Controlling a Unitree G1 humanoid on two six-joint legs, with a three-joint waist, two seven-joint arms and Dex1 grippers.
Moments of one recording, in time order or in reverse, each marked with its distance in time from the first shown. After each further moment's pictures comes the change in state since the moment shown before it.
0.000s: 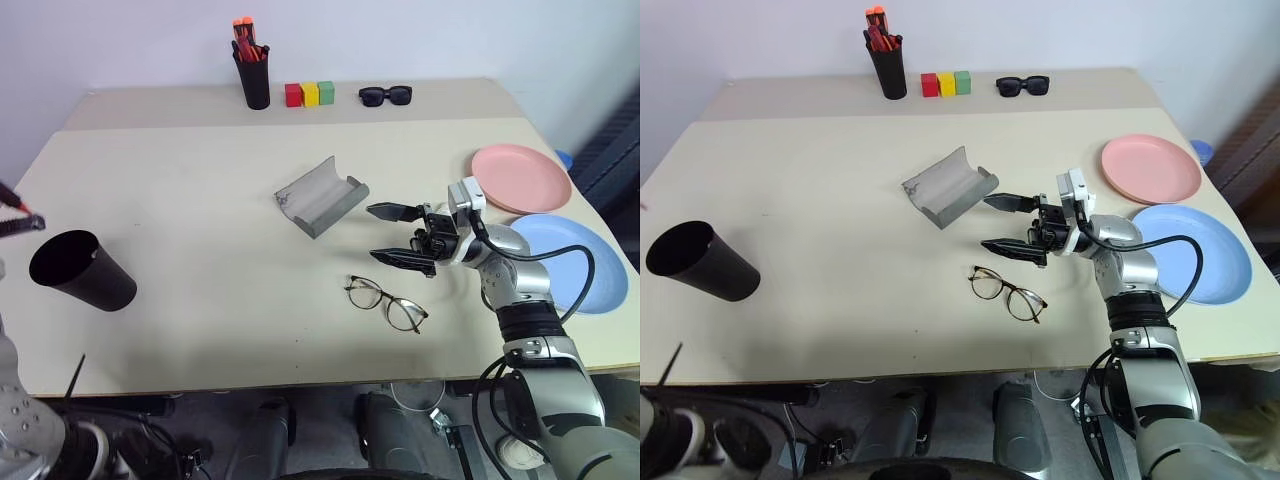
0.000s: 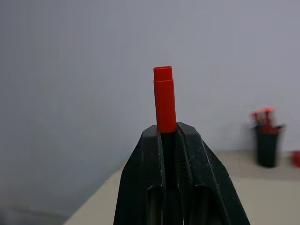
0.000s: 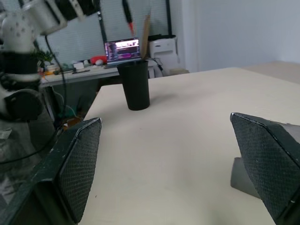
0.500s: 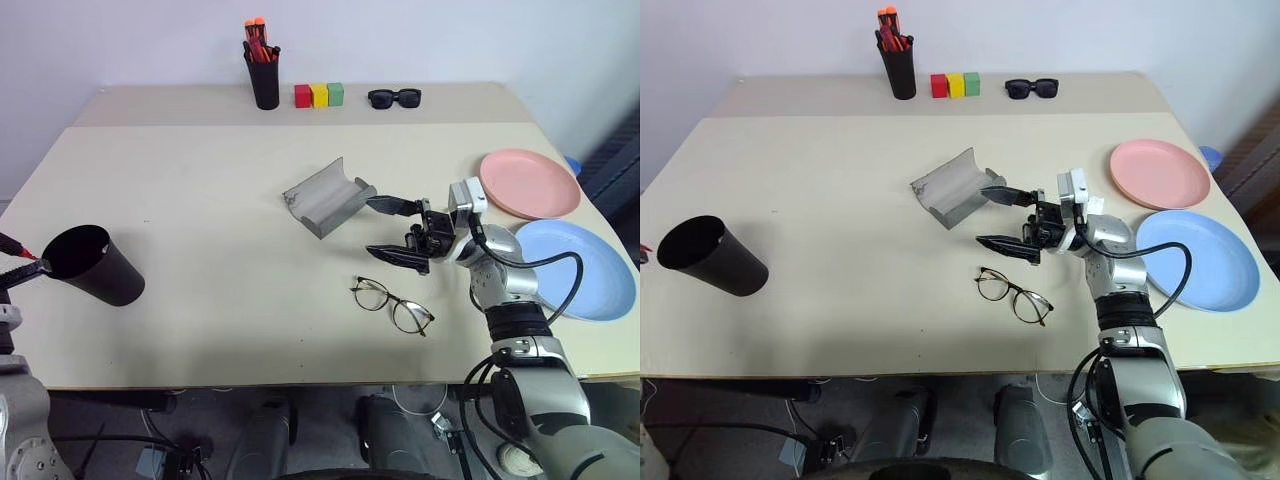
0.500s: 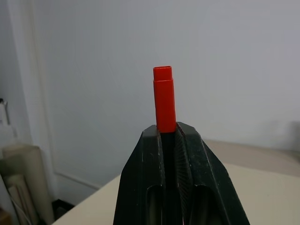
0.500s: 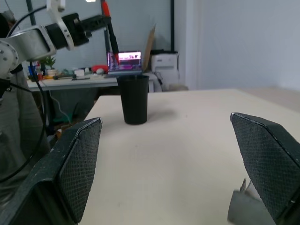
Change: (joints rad) left arm 0.269 -0.090 -0.092 -0.002 -0.204 -0.250 0.307; right arm -0.004 0.064 -0.042 0.022 -0.003 -0.124 0.007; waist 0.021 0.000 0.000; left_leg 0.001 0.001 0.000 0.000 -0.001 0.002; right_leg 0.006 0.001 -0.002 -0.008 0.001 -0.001
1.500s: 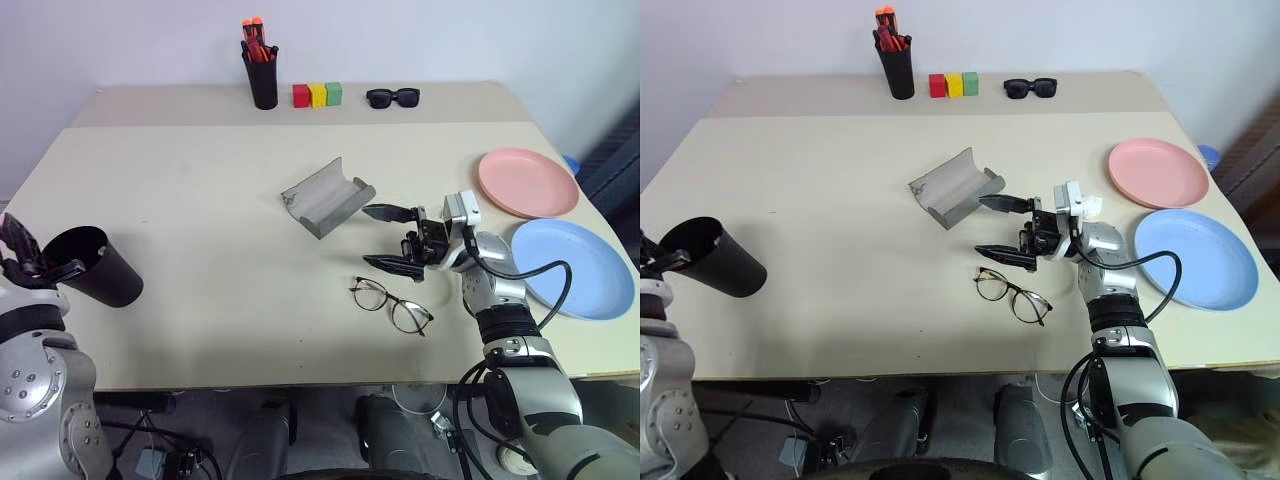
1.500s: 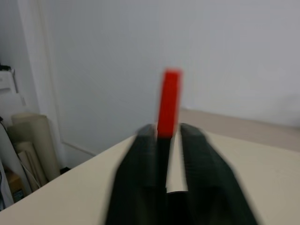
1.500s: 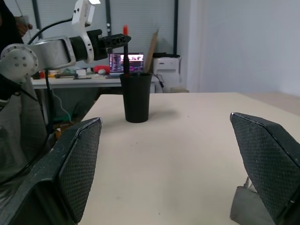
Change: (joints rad) left arm -0.010 -0.043 -0.213 0.197 0.185 -0.141 0.084; right arm -0.003 0.026 0.002 0.084 -0.011 -0.098 0.044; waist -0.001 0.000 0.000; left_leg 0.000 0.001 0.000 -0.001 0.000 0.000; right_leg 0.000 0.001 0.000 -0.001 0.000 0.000
